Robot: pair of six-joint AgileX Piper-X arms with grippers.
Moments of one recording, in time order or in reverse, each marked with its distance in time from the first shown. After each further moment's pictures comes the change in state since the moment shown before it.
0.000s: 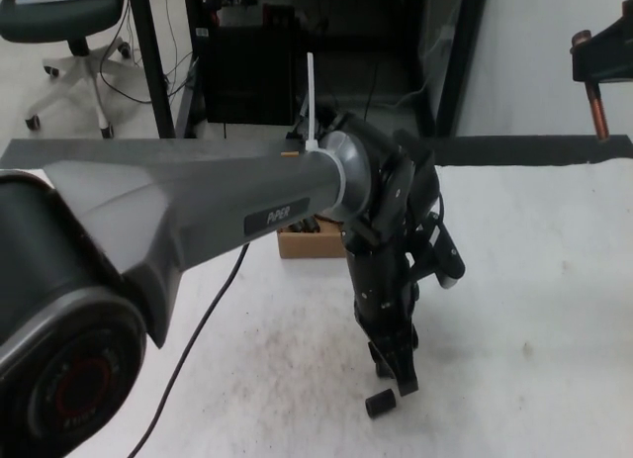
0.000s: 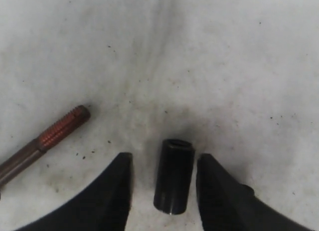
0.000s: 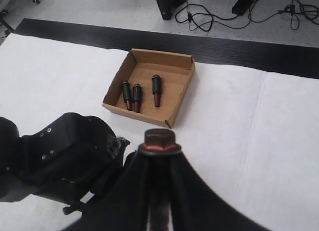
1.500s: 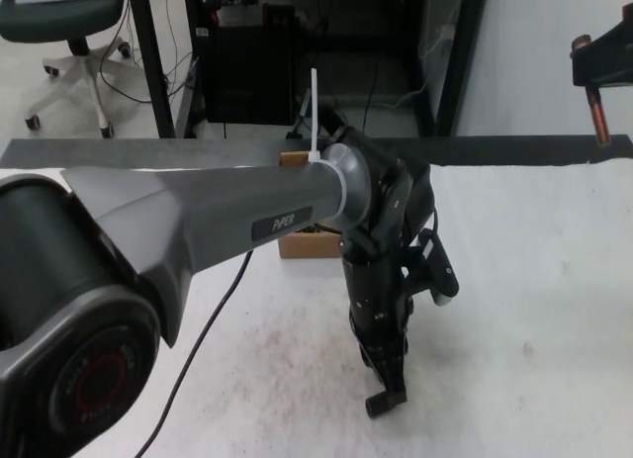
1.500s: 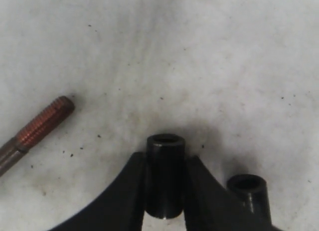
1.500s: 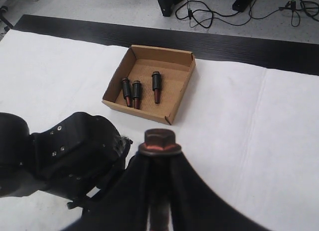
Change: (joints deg) left arm 0.3 1.3 -0.1 1.7 -2.0 2.8; right arm 0.0 0.0 0.0 0.6 0.0 -0.4
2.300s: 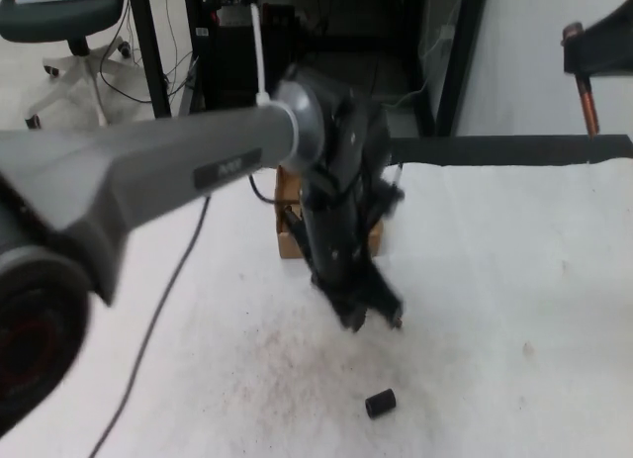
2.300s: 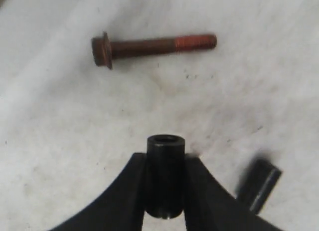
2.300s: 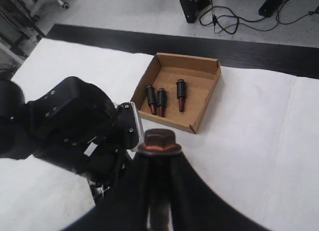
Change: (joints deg) left arm 5.8 -9.8 0.7 0.8 1.1 -33.3; right arm 0.0 0.0 0.0 -4.2 -5.2 4.6
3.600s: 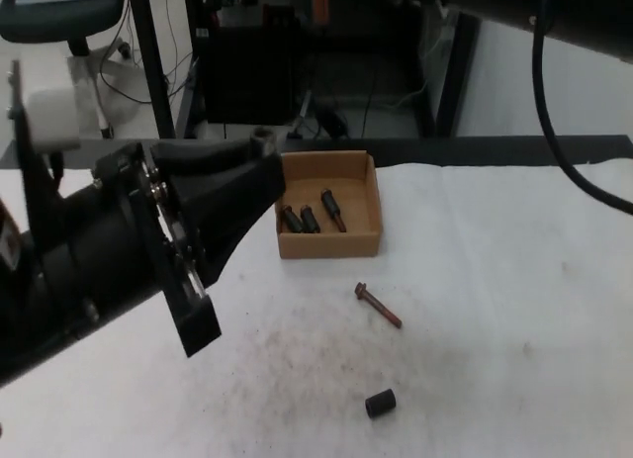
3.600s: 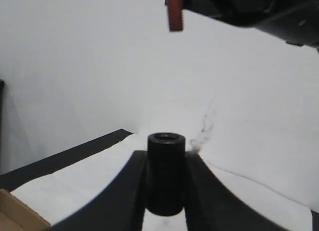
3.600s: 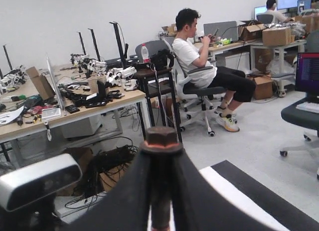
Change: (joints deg) left arm 12.7 -67.9 71.1 -82.7 24.2 -16.2; right arm 38.7 -0.1 10.7 -55.1 7.3 10.4
